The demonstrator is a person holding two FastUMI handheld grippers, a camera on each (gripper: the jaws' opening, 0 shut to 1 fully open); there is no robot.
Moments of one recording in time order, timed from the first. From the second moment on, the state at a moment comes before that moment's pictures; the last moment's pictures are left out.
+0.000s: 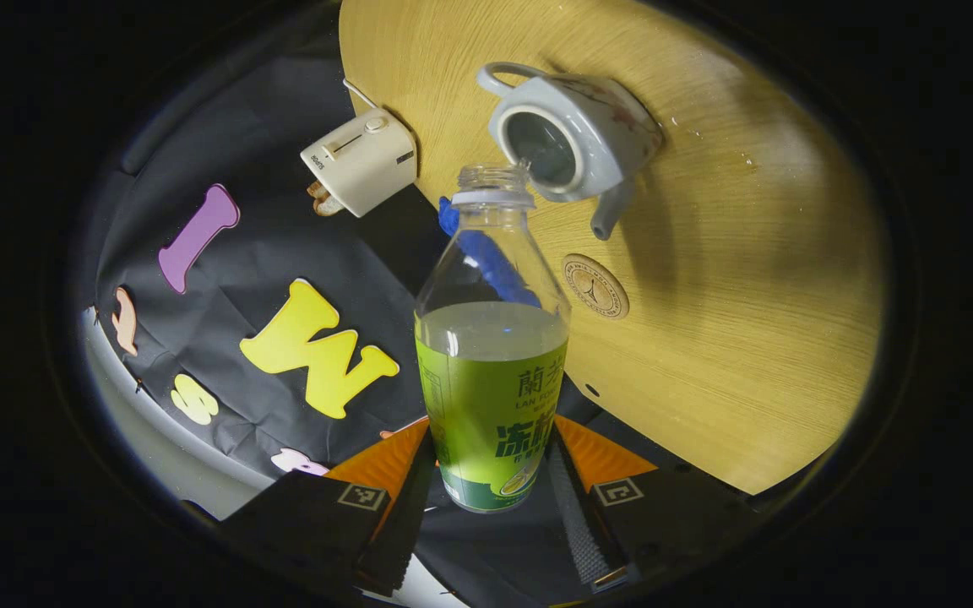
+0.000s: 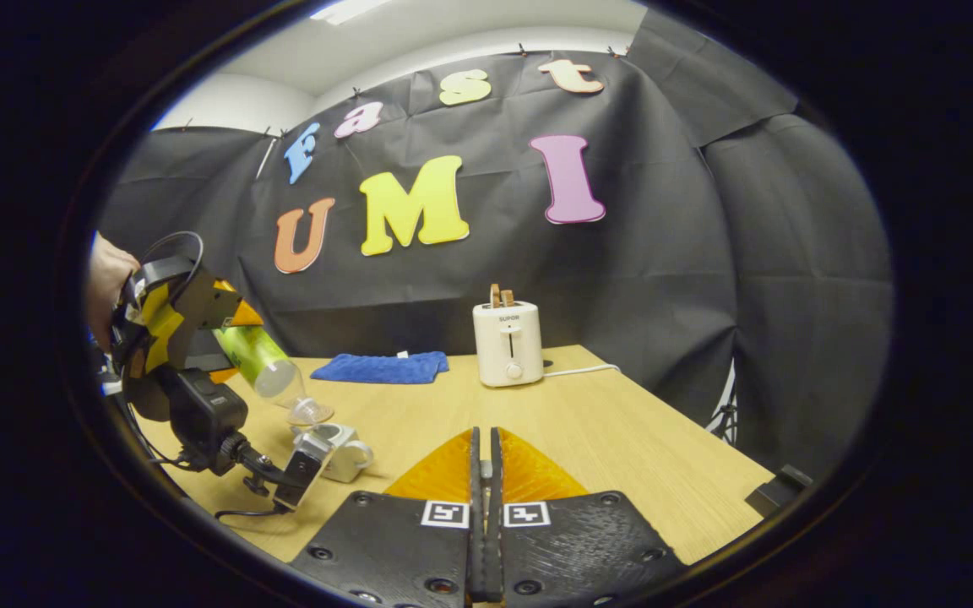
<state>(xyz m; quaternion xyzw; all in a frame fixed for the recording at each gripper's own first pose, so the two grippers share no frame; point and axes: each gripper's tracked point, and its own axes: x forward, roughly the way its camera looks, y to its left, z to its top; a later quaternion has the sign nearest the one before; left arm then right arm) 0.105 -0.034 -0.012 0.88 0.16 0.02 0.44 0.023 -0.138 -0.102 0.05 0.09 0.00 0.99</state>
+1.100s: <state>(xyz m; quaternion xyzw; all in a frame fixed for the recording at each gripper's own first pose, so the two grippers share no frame) 0.103 -0.020 -0.046 0.74 0.15 -0.03 0.65 0.021 -0.132 -0.087 0.05 0.08 -0.01 1.00</state>
